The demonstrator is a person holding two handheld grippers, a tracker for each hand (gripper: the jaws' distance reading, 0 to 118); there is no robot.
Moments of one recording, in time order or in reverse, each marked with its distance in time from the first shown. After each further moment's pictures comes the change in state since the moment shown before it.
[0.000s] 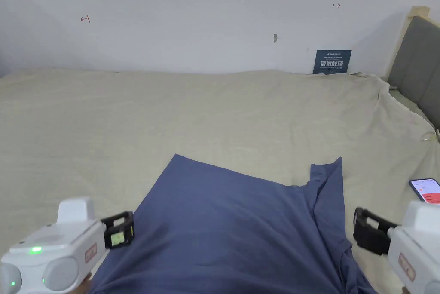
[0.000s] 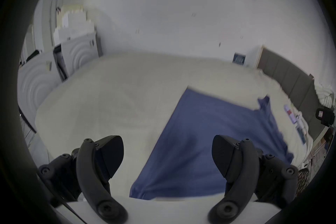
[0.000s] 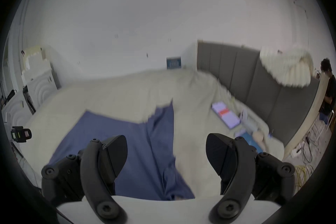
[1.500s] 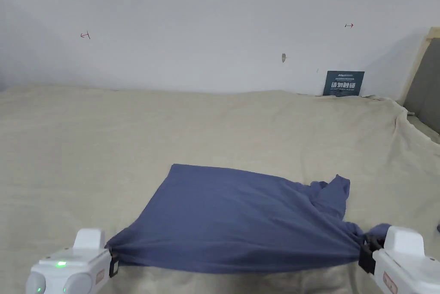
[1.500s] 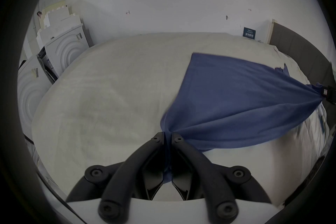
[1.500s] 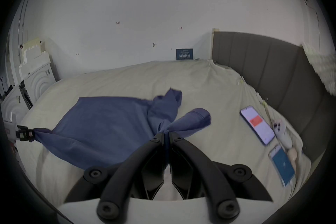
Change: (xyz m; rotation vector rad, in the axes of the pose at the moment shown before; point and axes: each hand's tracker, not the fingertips) left arm -0.005 -0.014 -0.140 -0.235 0.049 -0.103; right arm -0.004 -0.029 -0.158 -0.133 0.084 0.026
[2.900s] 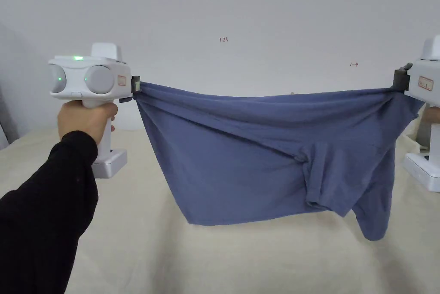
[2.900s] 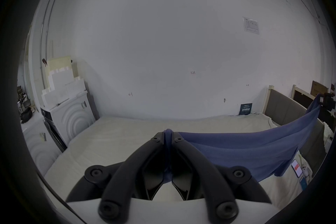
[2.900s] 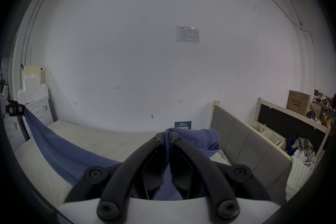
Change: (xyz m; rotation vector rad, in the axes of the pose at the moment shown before) left arm 0.004 0.375 0.119 0.483 0.016 0.011; right arm -0.005 0.365 0.012 0.381 -0.038 0.080
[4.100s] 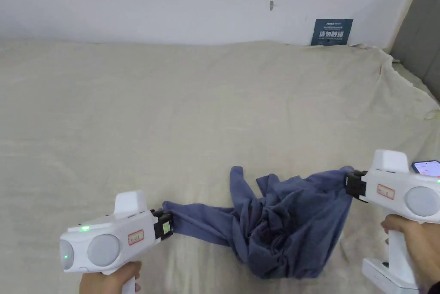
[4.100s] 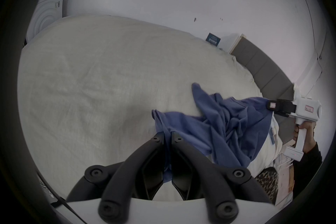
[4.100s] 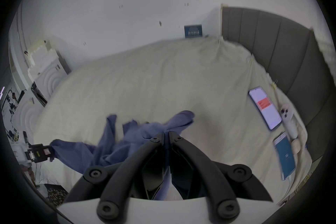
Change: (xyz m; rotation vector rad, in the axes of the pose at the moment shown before) left arm 0.068 -0.377 0.123 -0.515 -0.350 0.295; right arm 0.004 -0.289 0.121 -0.533 0.193 -0.130
